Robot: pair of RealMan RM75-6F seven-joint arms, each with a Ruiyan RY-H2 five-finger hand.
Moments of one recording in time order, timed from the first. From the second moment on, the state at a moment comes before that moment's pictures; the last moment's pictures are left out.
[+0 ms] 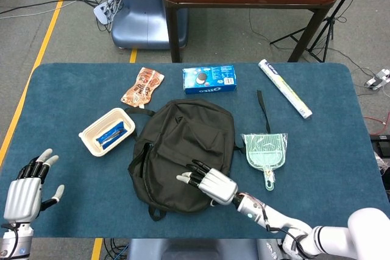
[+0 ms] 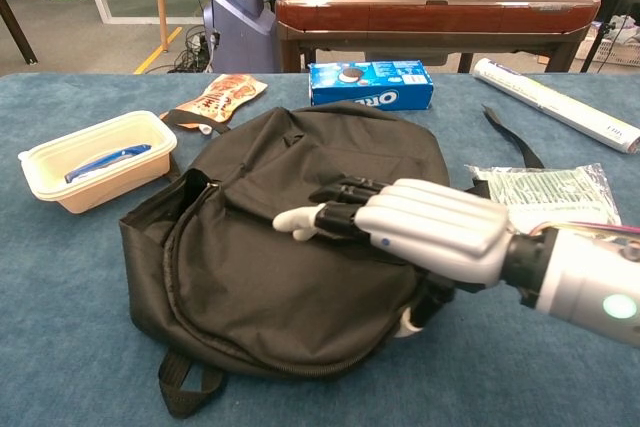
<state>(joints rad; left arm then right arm) -0.06 -1.23 -0.06 -1.77 1.47 1.56 0.26 0.69 -1.68 -0.06 -1.35 -1.76 1.05 -0.04</state>
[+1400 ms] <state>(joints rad) -0.48 -1.26 -0.07 -1.46 1.90 1.33 -0.29 0.69 -1.68 0.27 -1.39 -1.34 1.12 -0.05</state>
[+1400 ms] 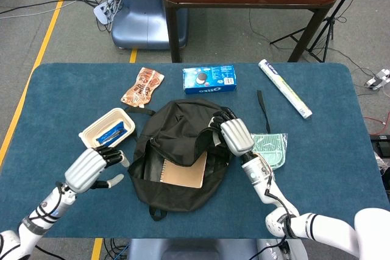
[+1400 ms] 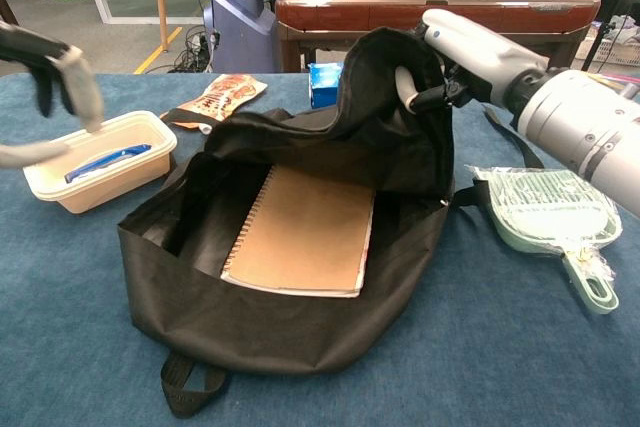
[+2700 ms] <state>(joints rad) -0.82 -1.92 0.16 -0.26 2.02 1.44 -0.49 0.69 -1.72 0.35 -1.39 -1.15 1.12 -0.12</state>
